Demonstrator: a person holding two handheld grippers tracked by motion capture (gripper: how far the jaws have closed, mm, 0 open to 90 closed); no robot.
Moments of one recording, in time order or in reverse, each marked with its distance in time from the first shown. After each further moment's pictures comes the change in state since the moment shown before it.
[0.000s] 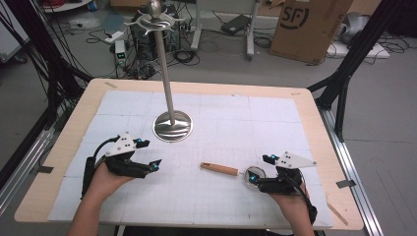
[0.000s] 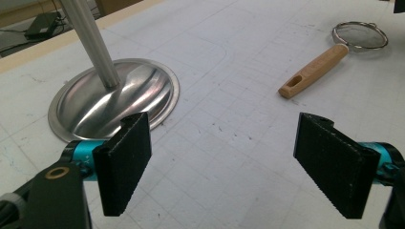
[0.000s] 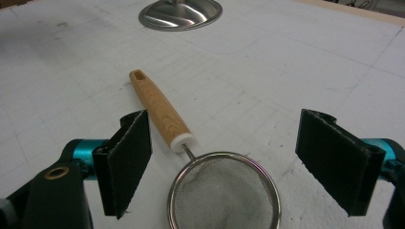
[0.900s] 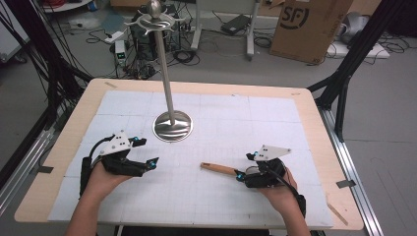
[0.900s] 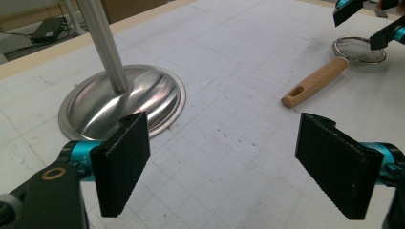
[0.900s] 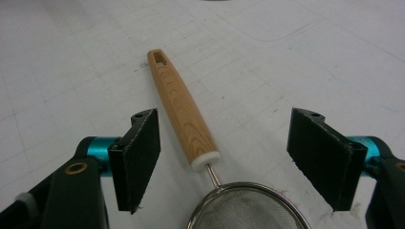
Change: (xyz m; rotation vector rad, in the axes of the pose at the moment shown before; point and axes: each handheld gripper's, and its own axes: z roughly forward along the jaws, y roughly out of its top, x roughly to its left) left arm 0.005 -0.001 -0.007 -0.033 0.004 -0.026; right arm 0.012 0.025 0.038 0.171 0.077 -0.132
